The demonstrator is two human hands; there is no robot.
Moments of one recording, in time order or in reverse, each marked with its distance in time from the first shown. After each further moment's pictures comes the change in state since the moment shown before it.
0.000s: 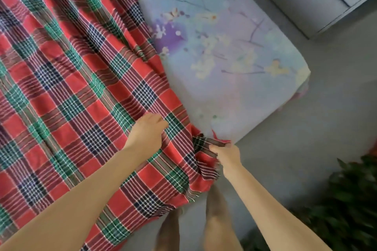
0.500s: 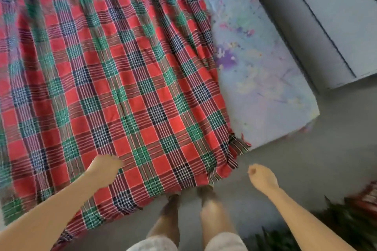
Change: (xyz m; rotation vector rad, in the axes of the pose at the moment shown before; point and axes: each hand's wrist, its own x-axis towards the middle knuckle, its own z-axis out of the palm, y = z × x) left_hand -0.287 -0.113 -0.019 0.153 -0.605 -0.353; right_hand -0.123 0.010 -0.042 -1.440 -0.039 -0.321
